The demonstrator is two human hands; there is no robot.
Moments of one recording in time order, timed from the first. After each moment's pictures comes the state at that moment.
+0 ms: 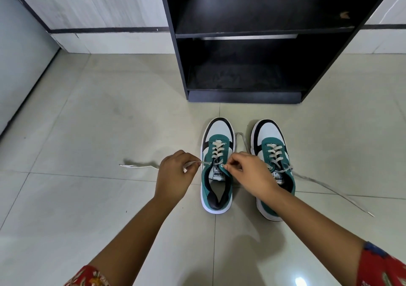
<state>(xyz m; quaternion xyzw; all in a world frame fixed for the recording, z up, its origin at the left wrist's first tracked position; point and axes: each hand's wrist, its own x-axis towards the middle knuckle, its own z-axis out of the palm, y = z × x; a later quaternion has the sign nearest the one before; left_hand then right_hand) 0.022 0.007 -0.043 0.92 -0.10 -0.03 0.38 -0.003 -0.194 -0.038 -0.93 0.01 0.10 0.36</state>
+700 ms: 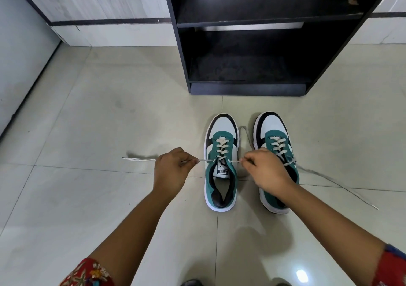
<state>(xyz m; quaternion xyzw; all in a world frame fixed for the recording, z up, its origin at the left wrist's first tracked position) 0.020 0.015 -0.047 0.93 -0.06 -0.06 0.35 -0.013 -0.210 -0.032 -0.94 0.03 0.13 0.31</state>
